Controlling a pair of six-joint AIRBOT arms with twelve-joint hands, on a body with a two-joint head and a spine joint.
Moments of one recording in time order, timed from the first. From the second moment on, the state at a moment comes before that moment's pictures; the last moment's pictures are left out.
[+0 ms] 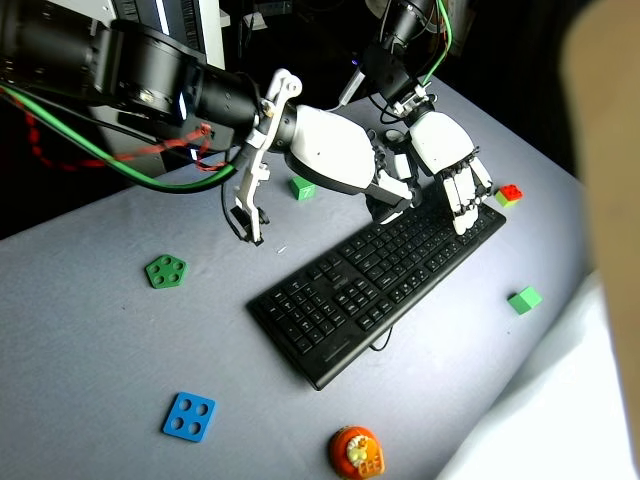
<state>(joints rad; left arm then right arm) 0.88 -1.07 0.80 -0.94 -1.25 1.65 -0.26 -1.03 0.75 -2.71 -0.18 1.49</state>
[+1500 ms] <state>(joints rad) 0.60 -0.79 0.73 -0.83 -0.73 1.65 -0.20 -0.89 0.71 -2.96 -0.02 1.75</state>
